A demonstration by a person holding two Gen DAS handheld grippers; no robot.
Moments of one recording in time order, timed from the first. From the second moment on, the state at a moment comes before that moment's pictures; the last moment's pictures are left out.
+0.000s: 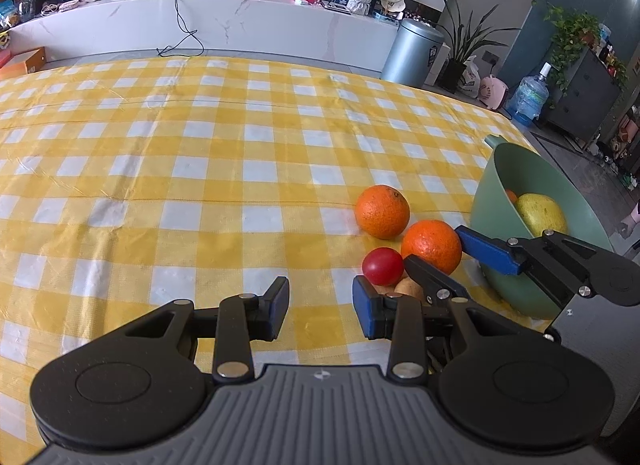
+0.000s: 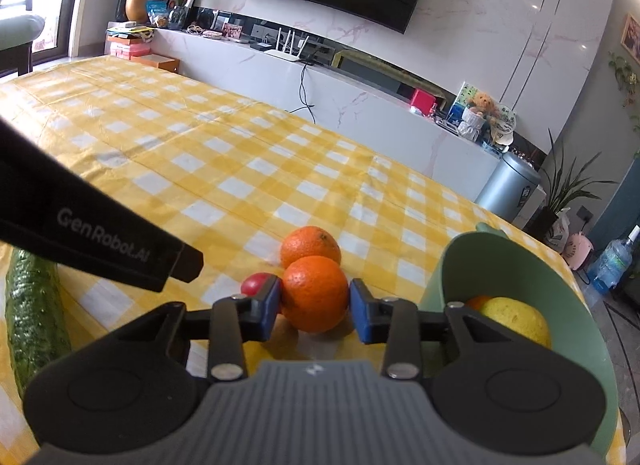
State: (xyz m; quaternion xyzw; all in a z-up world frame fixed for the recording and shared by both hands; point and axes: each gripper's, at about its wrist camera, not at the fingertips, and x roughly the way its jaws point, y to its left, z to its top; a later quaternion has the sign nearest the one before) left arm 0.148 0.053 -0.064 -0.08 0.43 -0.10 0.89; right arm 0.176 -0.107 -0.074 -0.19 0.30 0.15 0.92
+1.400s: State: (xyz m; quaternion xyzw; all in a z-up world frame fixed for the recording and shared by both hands) left arm 0.162 -0.008 -0.085 -0.08 0.44 -0.18 0.88; right arm 0.167 -0.184 -0.070 0.03 0.47 0.14 0.87
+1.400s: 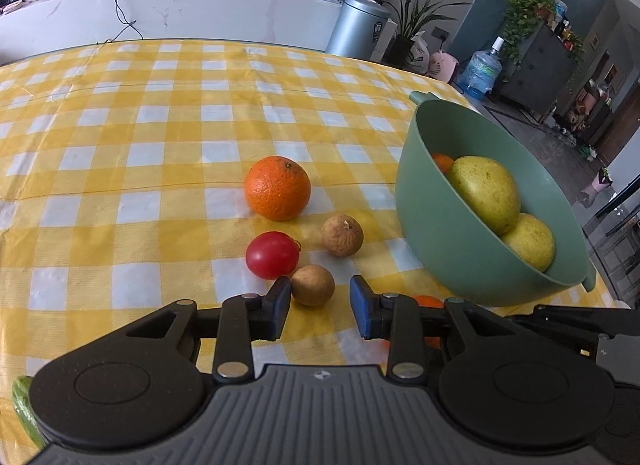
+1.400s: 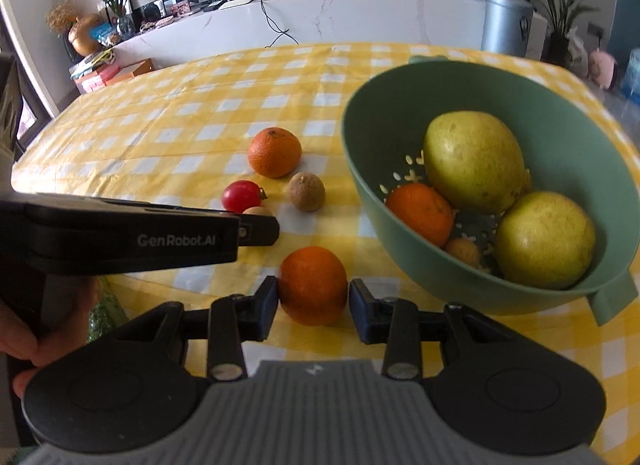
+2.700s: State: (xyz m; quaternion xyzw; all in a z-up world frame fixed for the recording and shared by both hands) left arm 0.117 -0.015 -0.018 -0.08 0.38 -0.16 0.91; right arm 0.115 -0.211 -0.008 0.02 0.39 0.15 0.91
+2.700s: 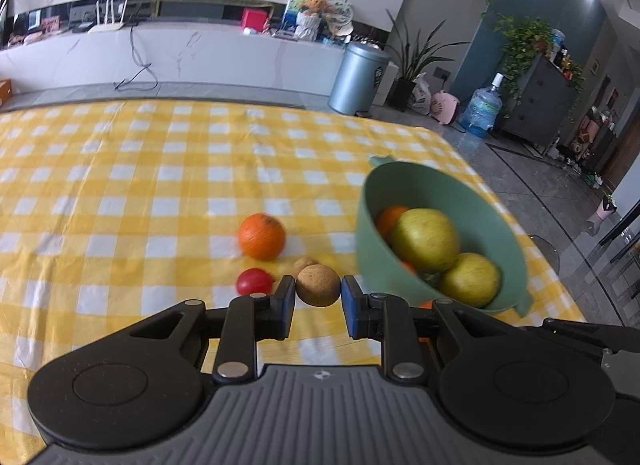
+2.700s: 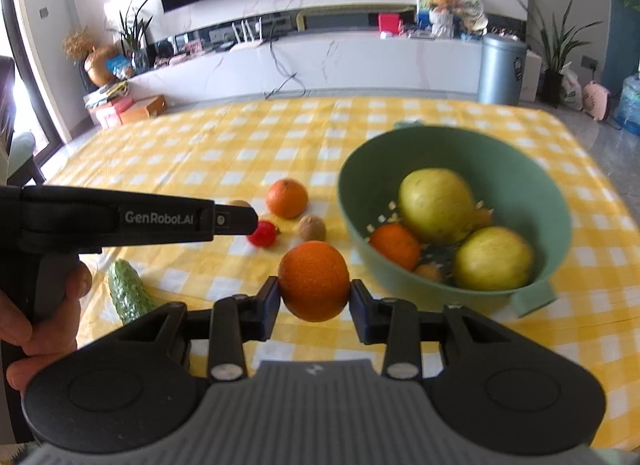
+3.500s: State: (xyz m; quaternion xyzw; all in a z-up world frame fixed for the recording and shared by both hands) left arm 0.136 -0.115 -0.002 0.01 0.38 -0.22 0.90; right arm 0.149 -0.314 0.018 0.00 0.36 0.06 0.93
